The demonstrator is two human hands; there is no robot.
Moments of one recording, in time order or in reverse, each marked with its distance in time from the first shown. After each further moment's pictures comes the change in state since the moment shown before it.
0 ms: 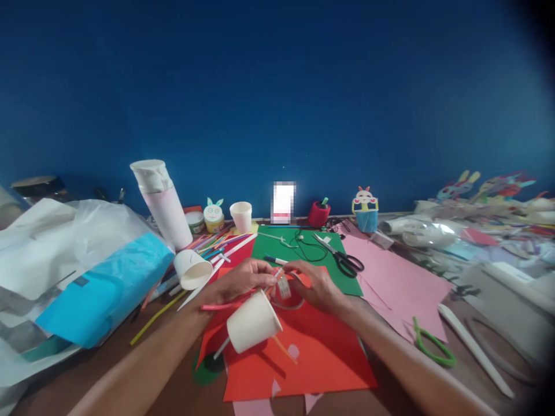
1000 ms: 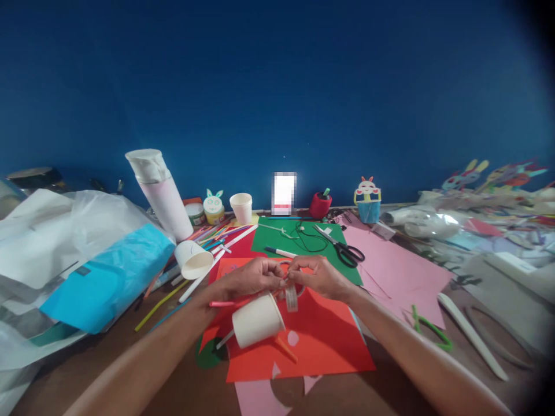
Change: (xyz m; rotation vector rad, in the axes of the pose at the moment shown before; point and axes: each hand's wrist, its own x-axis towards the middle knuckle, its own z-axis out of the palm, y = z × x) left_hand 0.000 -0.001 0.017 0.111 -0.118 0.040; right_hand 0.009 -0.031 -0.017 0.345 -0.179 0.337
